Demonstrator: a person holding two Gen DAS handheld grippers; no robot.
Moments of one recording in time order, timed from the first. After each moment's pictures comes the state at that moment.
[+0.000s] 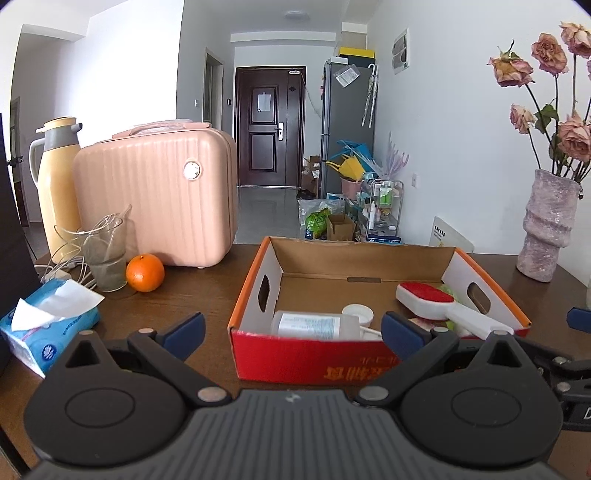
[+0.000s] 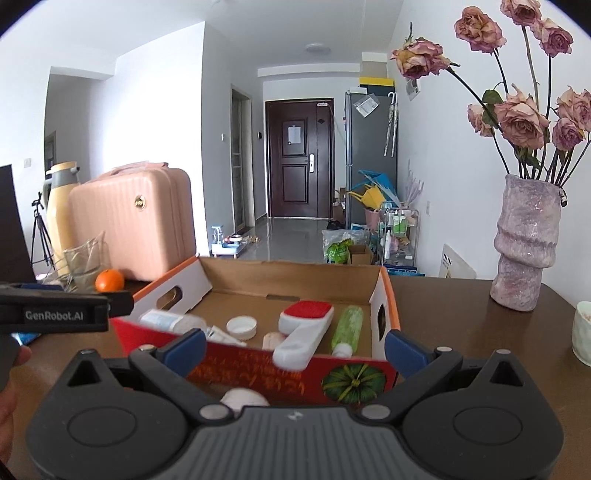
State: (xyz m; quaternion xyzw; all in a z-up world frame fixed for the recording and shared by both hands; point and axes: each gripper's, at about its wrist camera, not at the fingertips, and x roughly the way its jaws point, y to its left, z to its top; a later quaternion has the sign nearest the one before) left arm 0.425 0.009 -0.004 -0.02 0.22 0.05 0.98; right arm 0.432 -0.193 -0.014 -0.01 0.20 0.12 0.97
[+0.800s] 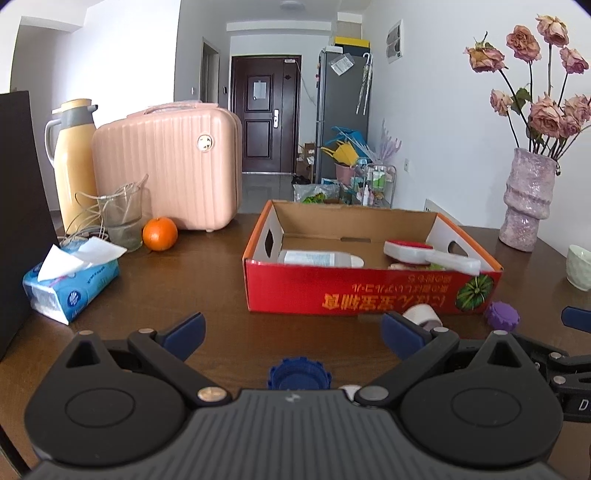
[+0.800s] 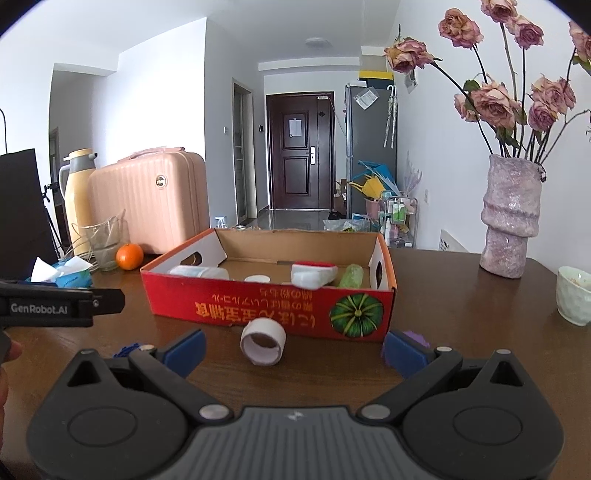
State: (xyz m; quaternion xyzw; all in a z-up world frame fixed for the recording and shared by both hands) left arm 0.352 0.009 -0.021 -0.02 0.24 0.04 0.97; right arm 0.360 -0.200 -0.036 0.00 0.22 0.12 0.97
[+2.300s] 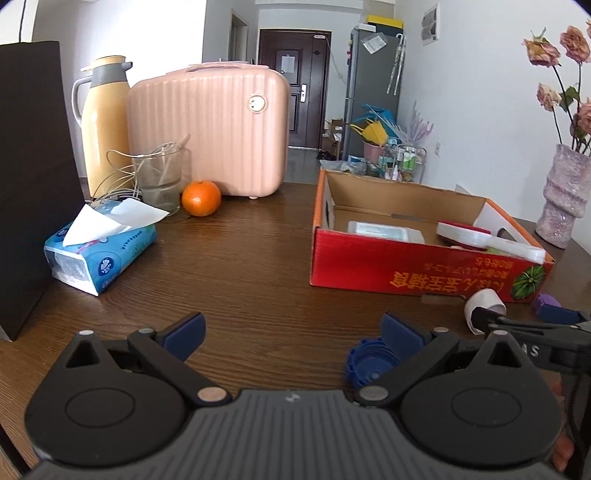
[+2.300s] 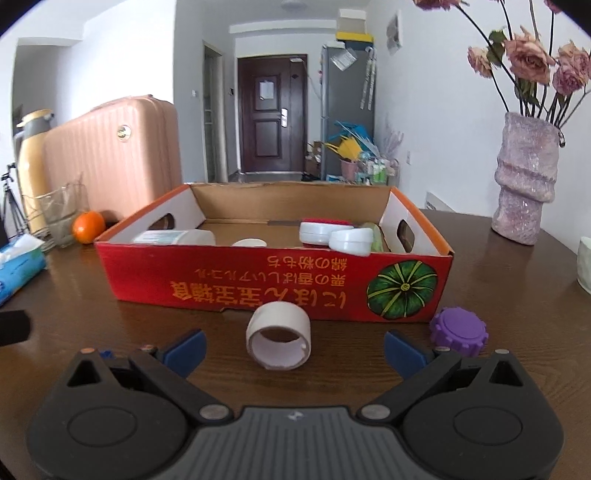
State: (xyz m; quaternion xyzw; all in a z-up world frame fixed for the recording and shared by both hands) left arm 0.367 0.068 -0.039 -0.05 0.28 0.07 0.96; right arm 0.450 -0.138 -0.078 0.00 0.29 0.06 0.96
